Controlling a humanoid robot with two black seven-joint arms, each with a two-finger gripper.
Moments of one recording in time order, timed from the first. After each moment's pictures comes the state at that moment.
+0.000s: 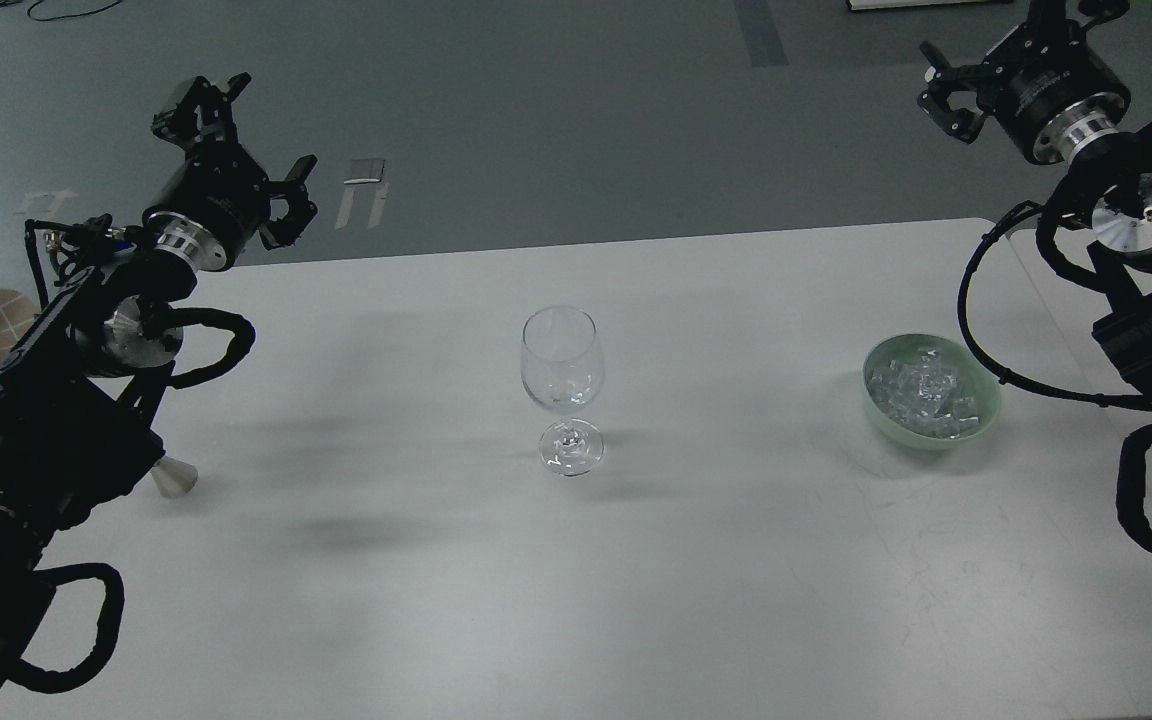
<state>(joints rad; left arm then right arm) -0.83 0.30 -1.07 -0.55 0.38 -0.36 -0.13 0.96 -0.24 1.31 0.44 -0.36 0.39 0.00</state>
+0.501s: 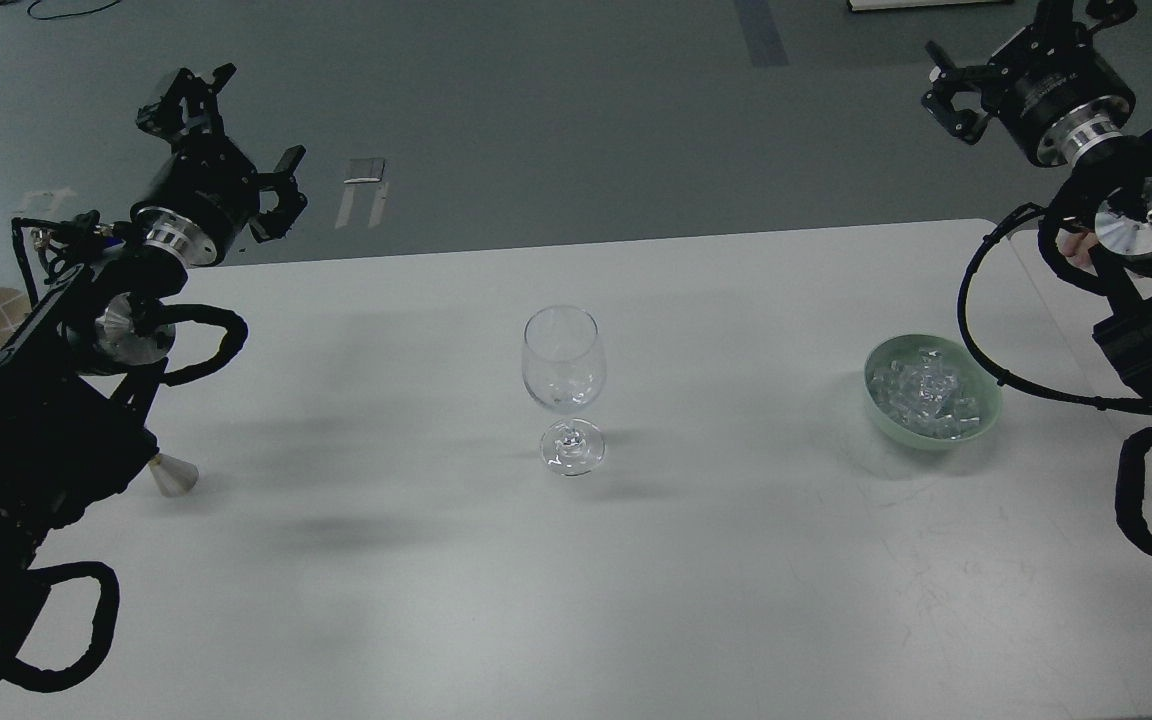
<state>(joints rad) -0.83 0.32 -1.08 -0.56 0.38 -0.37 -0.15 0.95 -0.24 1.32 0.44 -0.36 0.39 0.00</state>
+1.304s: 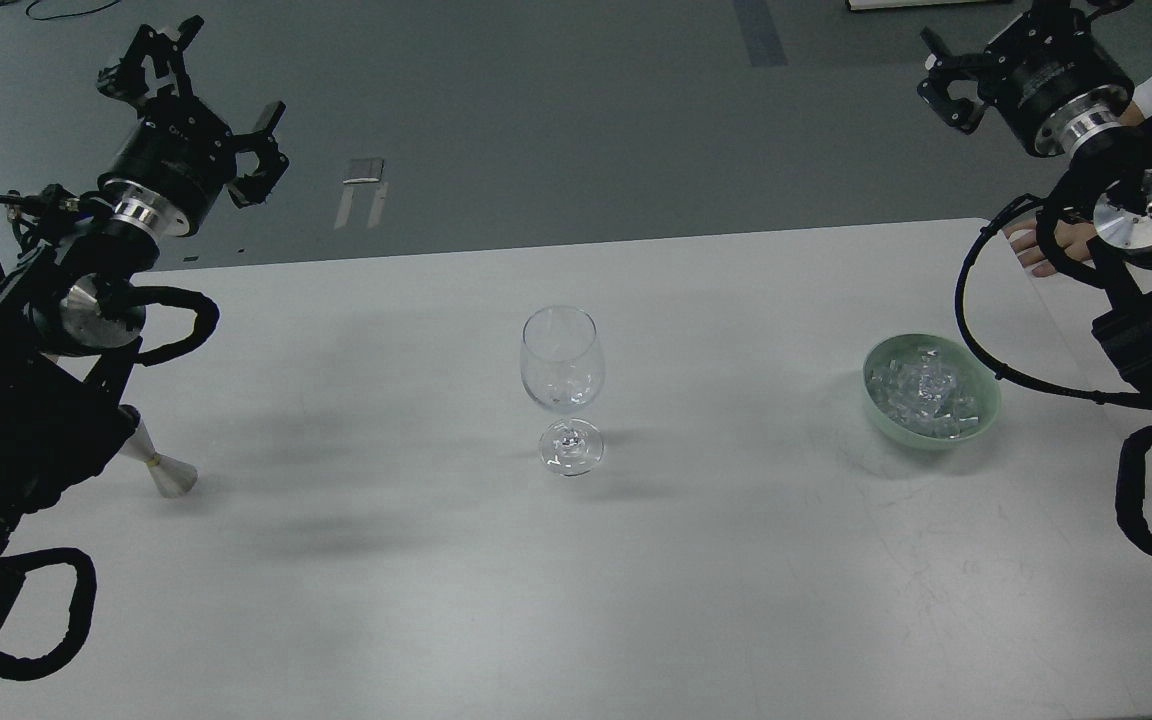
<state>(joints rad) -0.86 0.36 -1.07 -0.57 0.32 -0.44 -0.19 0.95 -0.24 1.32 0.48 -0.36 0.39 0.00</state>
